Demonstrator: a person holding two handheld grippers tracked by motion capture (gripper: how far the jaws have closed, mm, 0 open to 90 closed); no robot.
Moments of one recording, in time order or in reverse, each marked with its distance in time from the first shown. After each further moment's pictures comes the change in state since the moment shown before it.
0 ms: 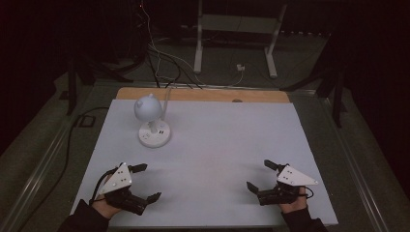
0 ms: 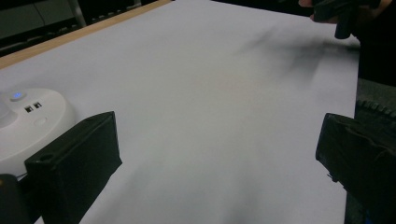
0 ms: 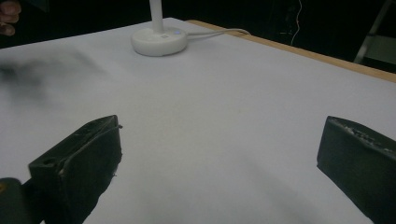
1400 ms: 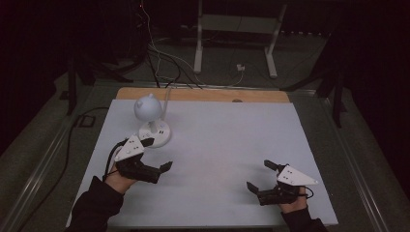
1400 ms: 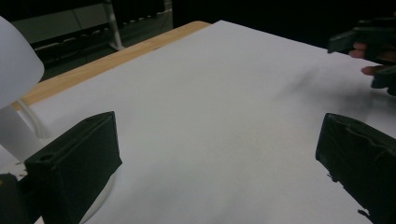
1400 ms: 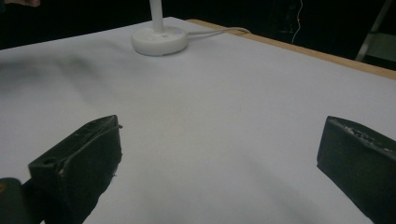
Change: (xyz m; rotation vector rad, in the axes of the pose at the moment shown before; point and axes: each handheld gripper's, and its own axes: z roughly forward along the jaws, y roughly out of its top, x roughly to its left) left arm 0.028 0.062 0.031 -0.009 0.118 -0.062; right arm 0.000 0.000 0.000 0.001 0.002 0.007
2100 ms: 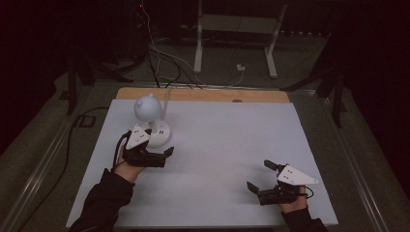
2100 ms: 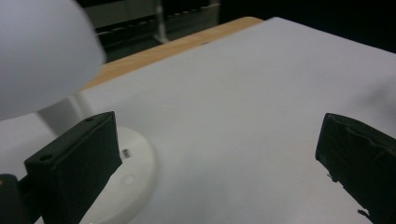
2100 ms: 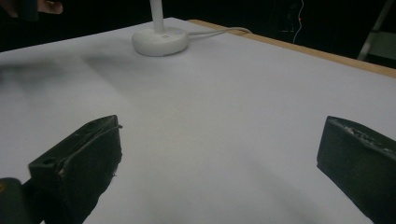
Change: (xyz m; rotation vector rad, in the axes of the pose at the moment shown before) left arm 0.021 -0.001 0.031 0.013 0.191 -0.078; right arm -0.001 -0.001 0.000 0.002 0.008 0.011
